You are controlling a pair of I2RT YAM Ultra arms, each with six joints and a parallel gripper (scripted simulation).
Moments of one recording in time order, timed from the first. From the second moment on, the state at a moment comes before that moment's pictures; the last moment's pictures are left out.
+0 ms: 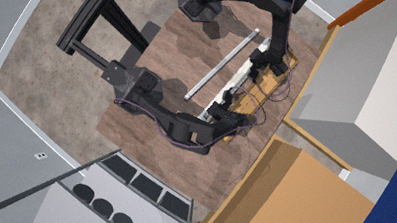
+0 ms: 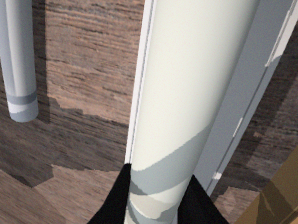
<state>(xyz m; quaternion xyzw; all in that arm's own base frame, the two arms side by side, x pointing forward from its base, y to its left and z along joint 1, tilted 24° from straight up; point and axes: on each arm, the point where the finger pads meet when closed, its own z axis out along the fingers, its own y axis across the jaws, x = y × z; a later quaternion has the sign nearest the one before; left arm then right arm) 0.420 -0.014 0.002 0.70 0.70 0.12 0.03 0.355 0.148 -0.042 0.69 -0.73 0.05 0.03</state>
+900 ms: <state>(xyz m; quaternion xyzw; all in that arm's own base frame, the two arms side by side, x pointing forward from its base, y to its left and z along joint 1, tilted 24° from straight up) 0.420 -0.014 0.002 0.69 0.68 0.21 0.12 0.355 0.148 -0.042 0.68 -0.71 0.15 -0.06</state>
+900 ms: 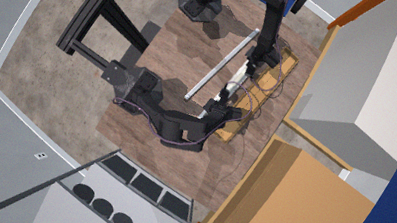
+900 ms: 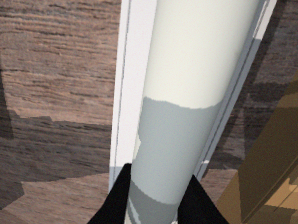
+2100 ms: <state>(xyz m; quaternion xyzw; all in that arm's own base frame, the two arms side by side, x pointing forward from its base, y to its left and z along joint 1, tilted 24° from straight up) 0.420 -0.014 0.003 0.67 0.65 0.29 0.21 0.355 0.148 -0.042 0.67 -0.69 0.24 -0.15</state>
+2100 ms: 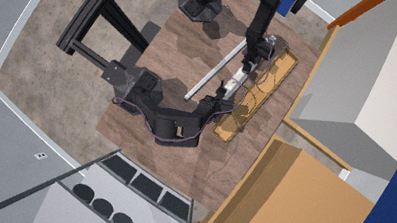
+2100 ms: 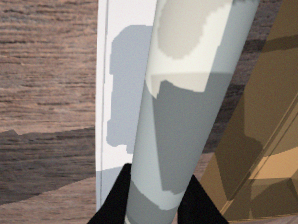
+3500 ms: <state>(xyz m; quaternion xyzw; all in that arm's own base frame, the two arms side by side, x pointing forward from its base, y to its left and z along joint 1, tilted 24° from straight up) 0.408 -0.014 0.000 0.67 0.63 0.32 0.23 0.355 0.147 -0.042 0.66 -0.67 0.27 -0.18</state>
